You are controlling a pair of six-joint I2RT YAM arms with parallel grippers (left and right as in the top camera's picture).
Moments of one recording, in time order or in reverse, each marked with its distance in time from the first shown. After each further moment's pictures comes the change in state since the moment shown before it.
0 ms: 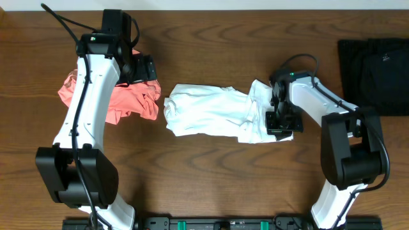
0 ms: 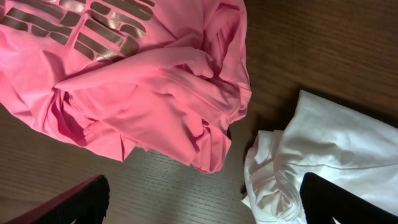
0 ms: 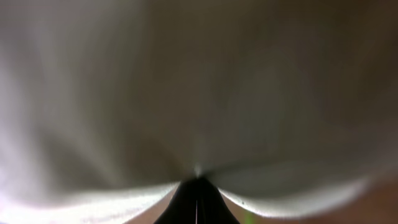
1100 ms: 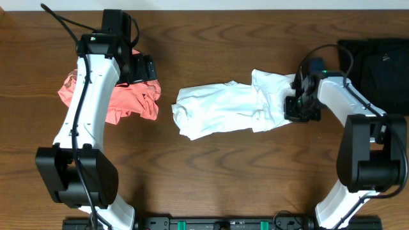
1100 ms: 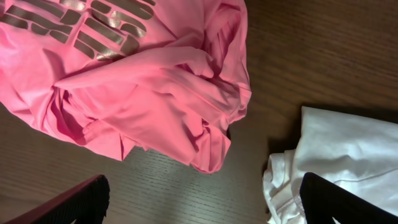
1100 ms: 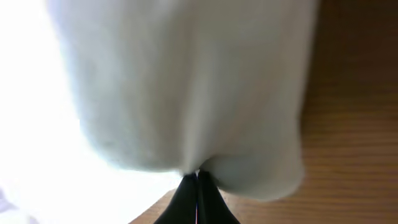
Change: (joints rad) left arm 0.000 0.000 0.000 -0.002 0.000 -0.015; right arm -0.201 -0.062 0.004 0.202 -0.037 -0.129
